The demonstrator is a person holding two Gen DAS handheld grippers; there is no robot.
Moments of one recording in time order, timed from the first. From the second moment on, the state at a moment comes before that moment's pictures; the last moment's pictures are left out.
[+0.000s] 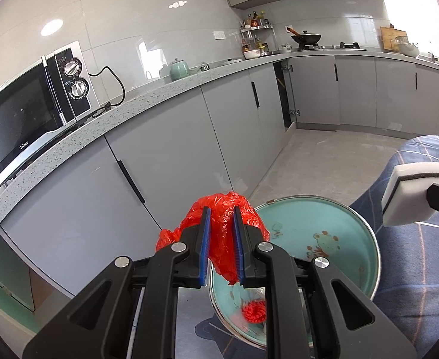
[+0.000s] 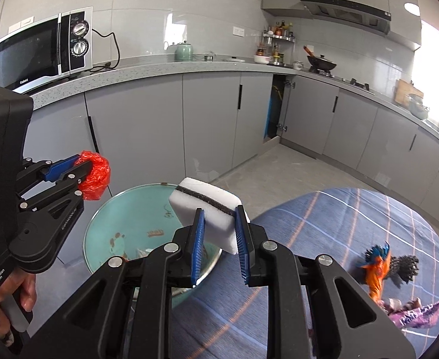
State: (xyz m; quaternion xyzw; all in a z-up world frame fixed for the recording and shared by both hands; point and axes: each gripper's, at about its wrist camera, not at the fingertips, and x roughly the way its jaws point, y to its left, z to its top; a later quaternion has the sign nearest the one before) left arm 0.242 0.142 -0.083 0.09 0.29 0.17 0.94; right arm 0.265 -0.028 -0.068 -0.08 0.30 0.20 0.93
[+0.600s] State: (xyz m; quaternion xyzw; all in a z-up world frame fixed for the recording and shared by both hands) left arm 0.258 0.156 -0.093 0.09 0.30 0.18 0.93; right arm 0.289 -0.002 -0.083 -0.08 0.31 0.23 0.92
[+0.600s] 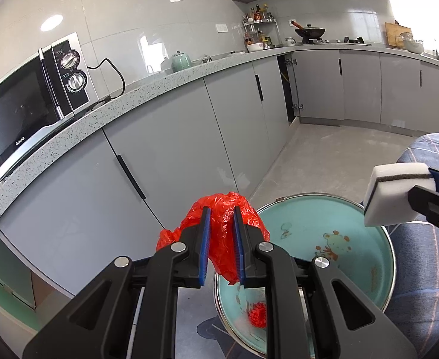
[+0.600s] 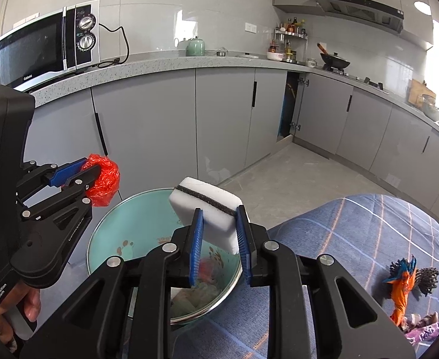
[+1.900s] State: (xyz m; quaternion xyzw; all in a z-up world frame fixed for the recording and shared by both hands) left arm 0.259 0.150 -0.104 0.10 0.31 0.17 0.93; right arm 0.301 -0.006 -0.110 -0.08 0.32 0.23 0.91
